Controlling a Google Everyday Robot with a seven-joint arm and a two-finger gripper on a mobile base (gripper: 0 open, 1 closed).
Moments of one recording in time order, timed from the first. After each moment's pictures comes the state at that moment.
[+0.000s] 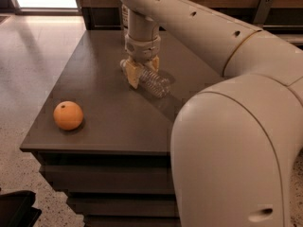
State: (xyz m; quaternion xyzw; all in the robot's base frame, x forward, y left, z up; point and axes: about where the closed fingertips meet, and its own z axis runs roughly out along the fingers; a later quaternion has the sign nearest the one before) arm 0.652 0.024 0.817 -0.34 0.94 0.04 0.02
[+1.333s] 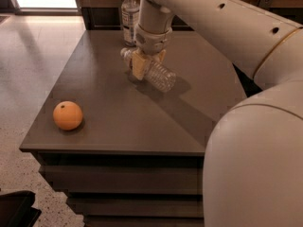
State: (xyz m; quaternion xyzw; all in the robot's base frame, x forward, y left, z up) arm 0.650 0.007 0.856 -0.37 0.92 0.05 0.09
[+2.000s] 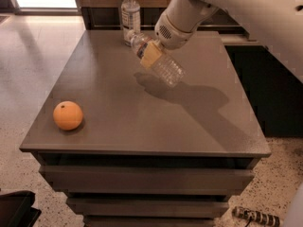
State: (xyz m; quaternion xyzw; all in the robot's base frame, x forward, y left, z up) arm 0.643 -0.018 0.896 -0.39 0.88 0.13 0.22
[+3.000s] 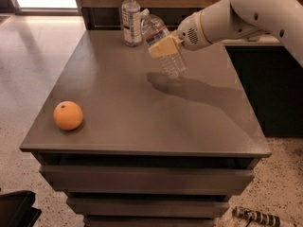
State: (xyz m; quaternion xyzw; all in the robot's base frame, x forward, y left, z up) arm 0.663 -0.039 0.927 -0.41 0.78 0.25 0.40
